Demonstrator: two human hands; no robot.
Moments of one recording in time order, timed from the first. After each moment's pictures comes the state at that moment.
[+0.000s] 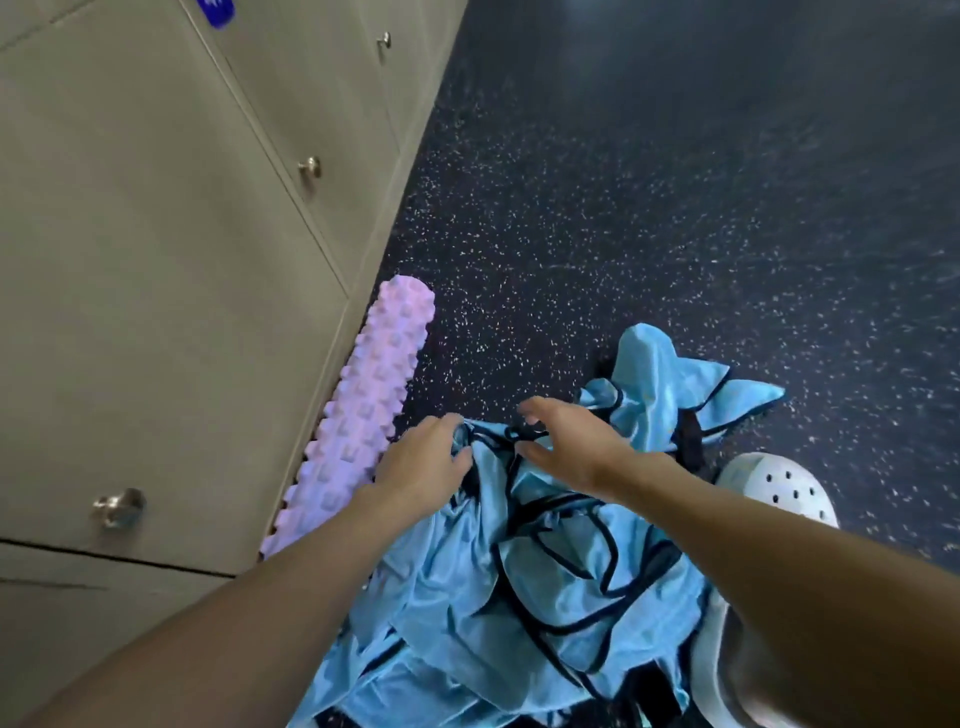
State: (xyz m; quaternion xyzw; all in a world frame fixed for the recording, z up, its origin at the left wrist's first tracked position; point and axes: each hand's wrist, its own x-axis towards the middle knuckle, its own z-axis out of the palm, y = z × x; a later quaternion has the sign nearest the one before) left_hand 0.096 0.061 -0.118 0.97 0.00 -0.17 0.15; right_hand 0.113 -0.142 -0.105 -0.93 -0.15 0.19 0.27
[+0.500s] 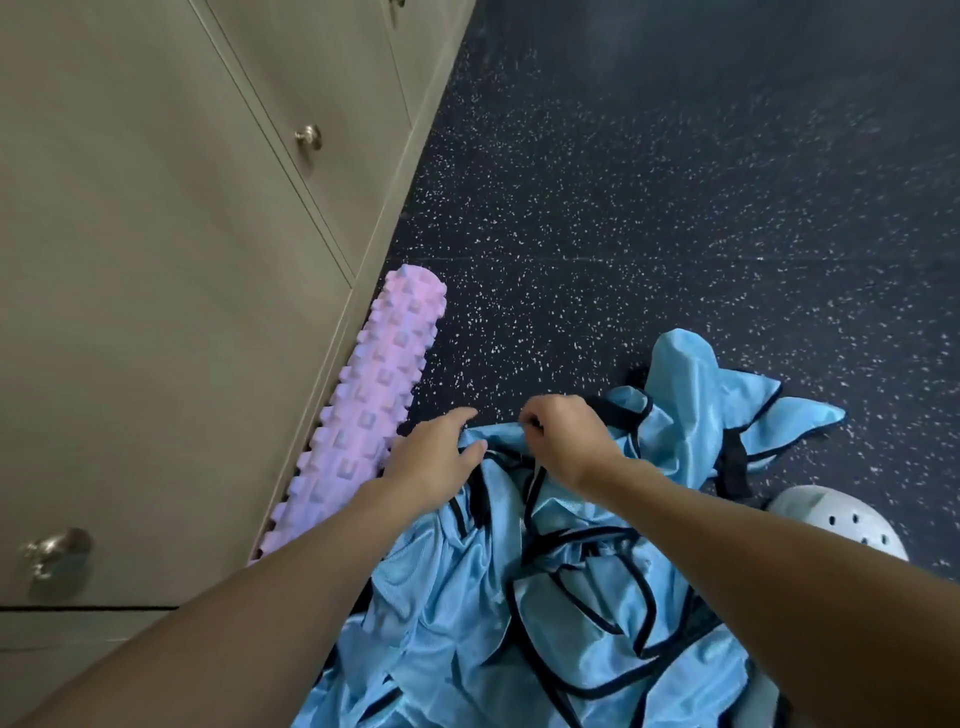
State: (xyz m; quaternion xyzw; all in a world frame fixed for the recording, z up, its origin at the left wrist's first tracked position) left_hand 0.135 0.070 -0.146 0.96 0.05 -0.18 0.22; right_hand 0.159 -0.106 -0.142 -0.94 -0.09 0.14 0.28
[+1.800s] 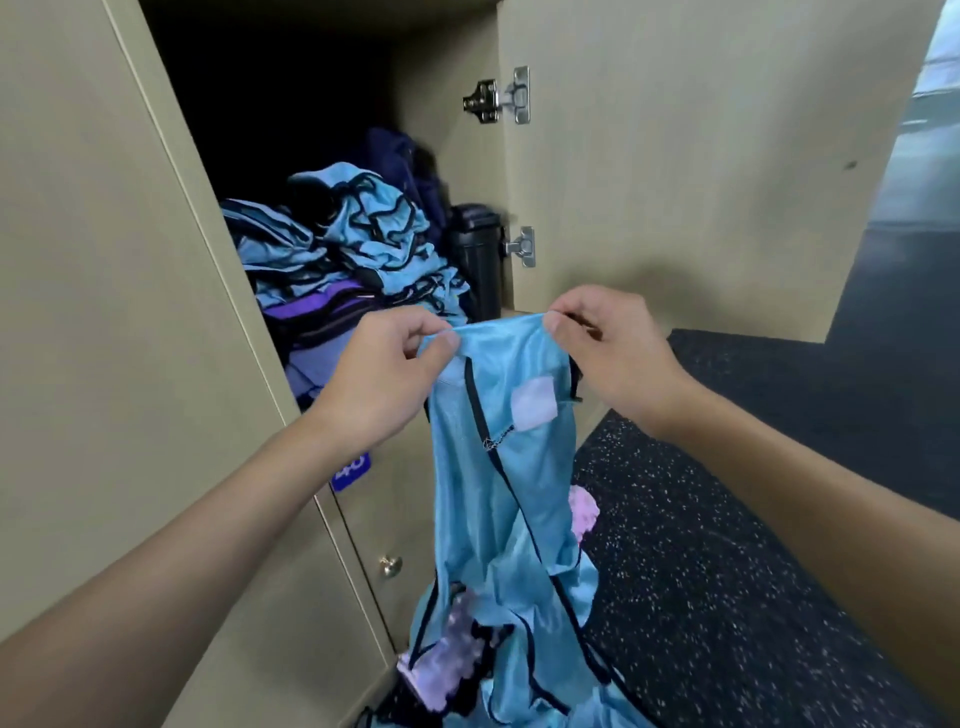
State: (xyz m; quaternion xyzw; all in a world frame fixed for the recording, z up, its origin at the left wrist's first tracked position) left_hand -0.004 0.112 0.303 0.88 0.09 0.30 0.35; right_hand 0.125 -0.055 0.291 -0.72 -0.39 -0.05 0.57
